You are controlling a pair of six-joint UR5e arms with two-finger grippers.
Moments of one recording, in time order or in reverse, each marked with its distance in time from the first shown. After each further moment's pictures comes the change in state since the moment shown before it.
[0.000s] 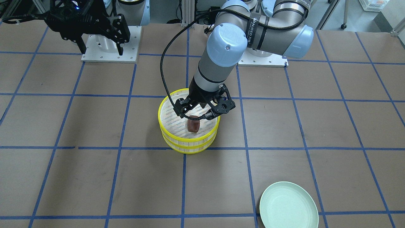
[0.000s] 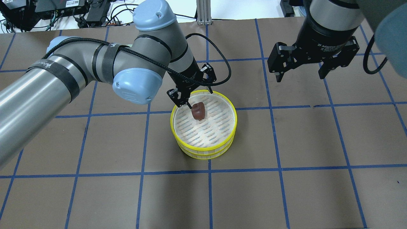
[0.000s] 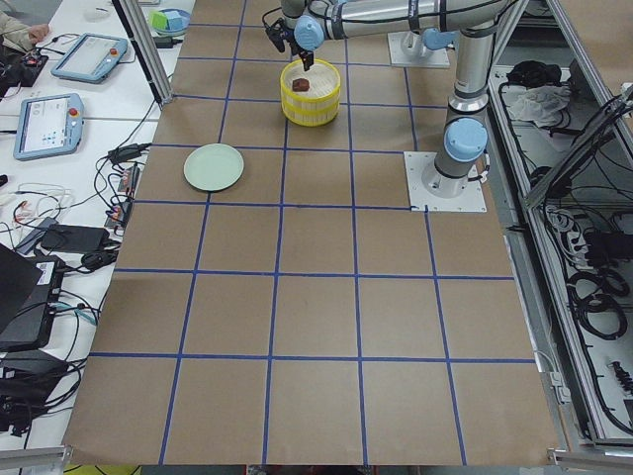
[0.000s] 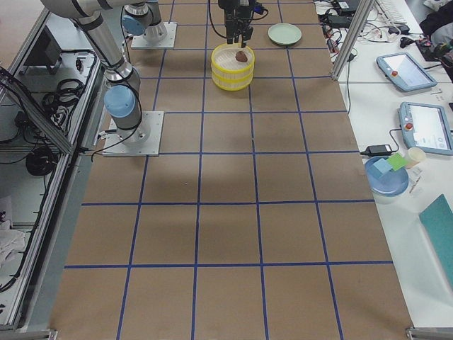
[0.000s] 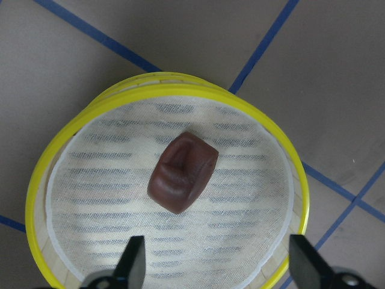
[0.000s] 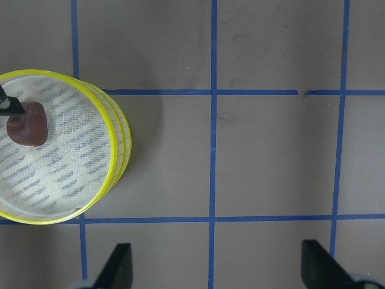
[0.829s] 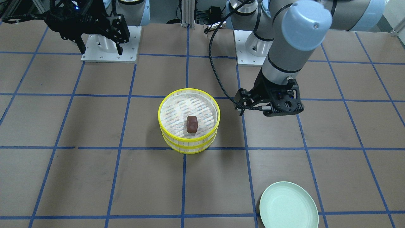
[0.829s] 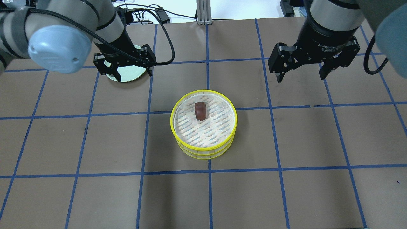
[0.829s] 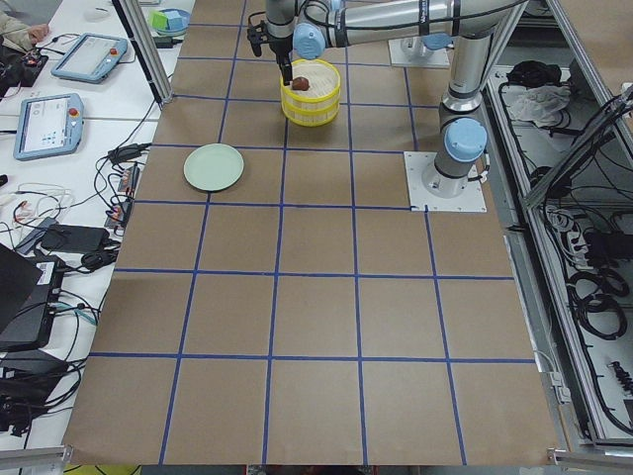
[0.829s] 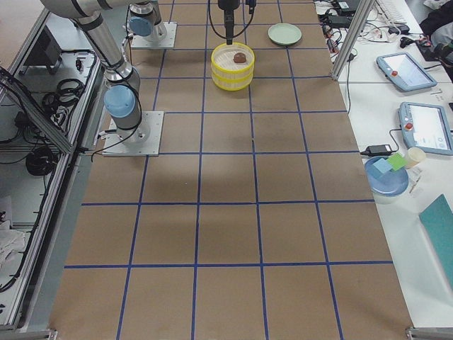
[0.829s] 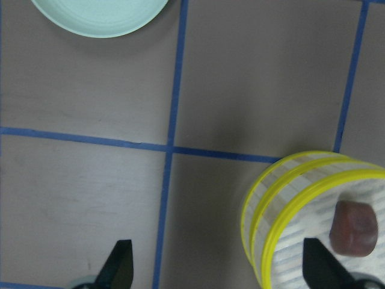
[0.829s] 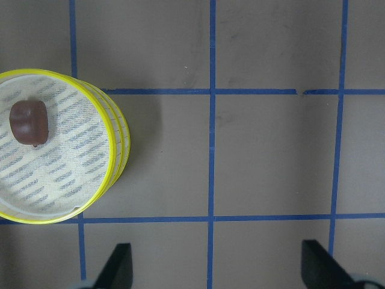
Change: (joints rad) left arm 0.241 0.116 0.090 -0.233 0.215 0.680; right arm -0.001 -0.001 0.001 0.002 -0.003 0.000
